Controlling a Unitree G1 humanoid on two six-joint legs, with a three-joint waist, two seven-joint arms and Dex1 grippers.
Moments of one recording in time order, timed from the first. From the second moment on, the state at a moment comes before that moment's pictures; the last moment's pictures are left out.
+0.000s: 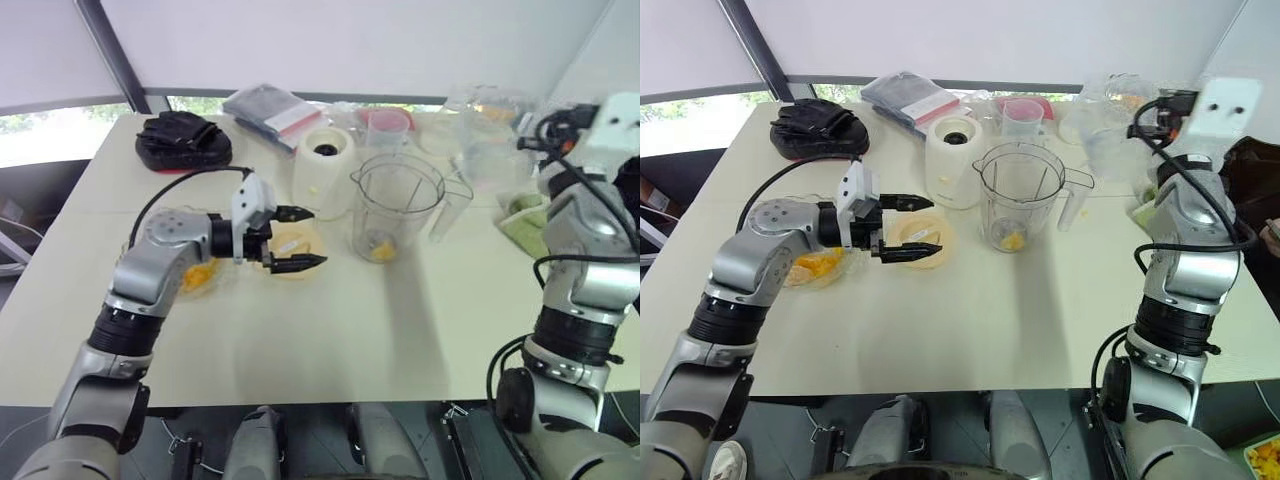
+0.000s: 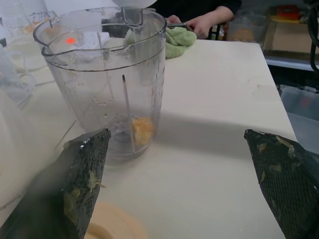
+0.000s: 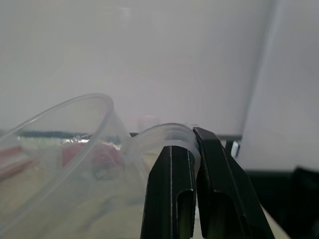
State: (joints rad) left arm -0.63 0.56 -0.13 -0.02 -0.42 0.44 -1.12; right arm -0.67 -0.34 -0.49 -0.21 0.17 0.67 -0.02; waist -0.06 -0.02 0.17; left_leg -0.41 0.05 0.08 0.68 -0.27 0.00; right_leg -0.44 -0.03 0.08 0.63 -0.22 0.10
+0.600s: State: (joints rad) left arm -0.63 0.55 -0.14 0.00 -0.40 0.42 -1.14; right arm -0.41 -0.14 -0.78 -0.23 0.36 0.43 -0.22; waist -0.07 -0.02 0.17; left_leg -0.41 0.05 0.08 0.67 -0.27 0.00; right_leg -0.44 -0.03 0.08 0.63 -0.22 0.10
